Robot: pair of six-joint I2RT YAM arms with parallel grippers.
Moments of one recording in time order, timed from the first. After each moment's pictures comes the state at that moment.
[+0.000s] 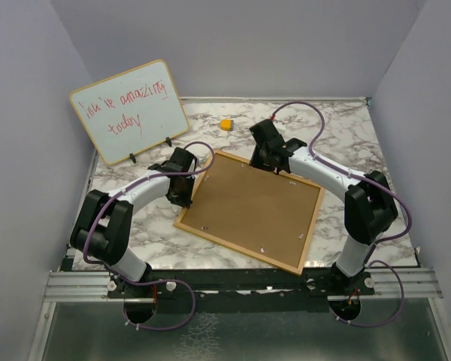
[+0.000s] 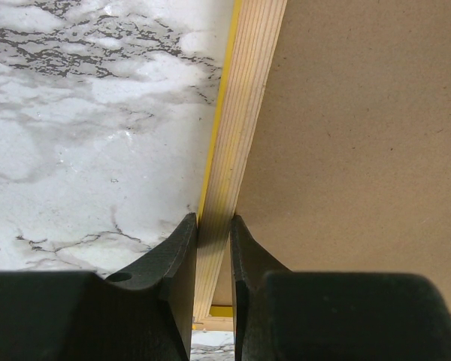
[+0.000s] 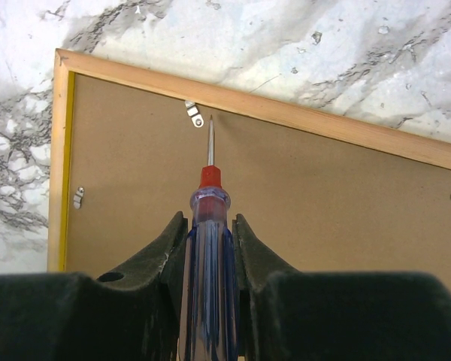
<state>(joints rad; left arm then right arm) -0.41 1.56 0.90 -0.56 0.03 -0.22 0.62 1.77 1.37 -0.50 0.26 0.76</state>
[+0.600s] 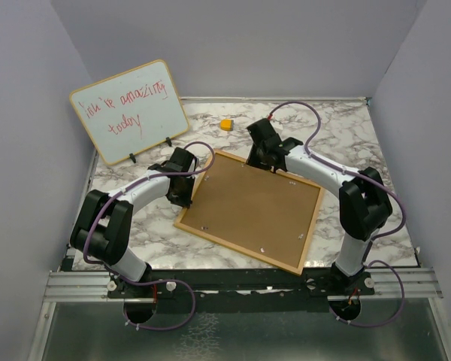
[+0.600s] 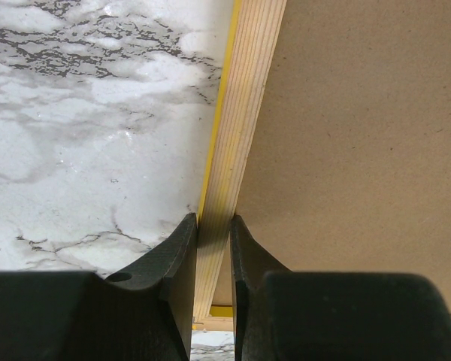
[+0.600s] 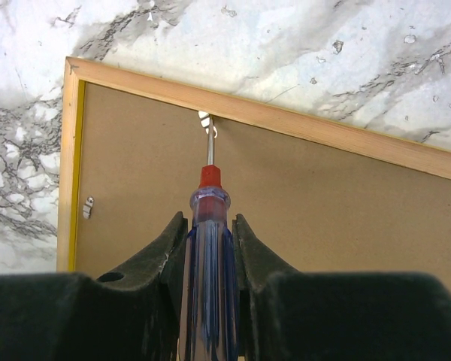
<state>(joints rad) -0.41 1.56 0.90 -0.56 0.03 -0.22 0.62 1.82 1.39 -0.48 0.25 0.76</state>
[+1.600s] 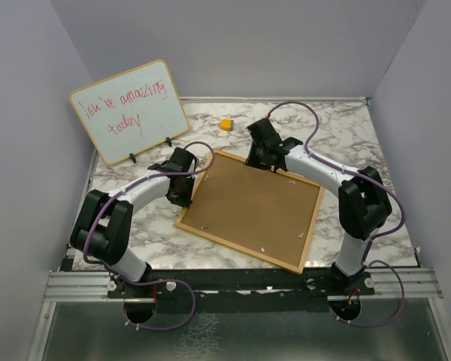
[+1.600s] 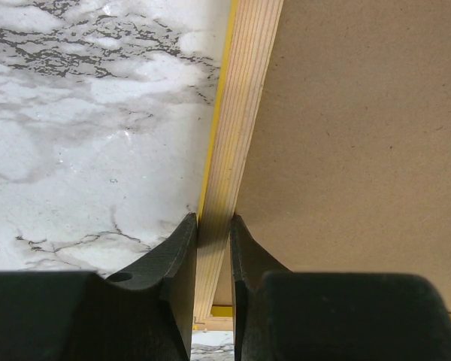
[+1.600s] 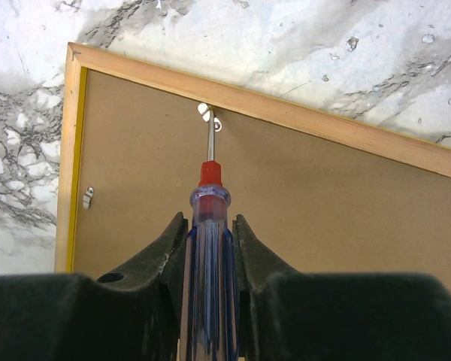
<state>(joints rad) -0.41 1.56 0.90 -0.56 0.03 -0.22 0.62 1.83 1.40 -0.46 0.19 0.75</state>
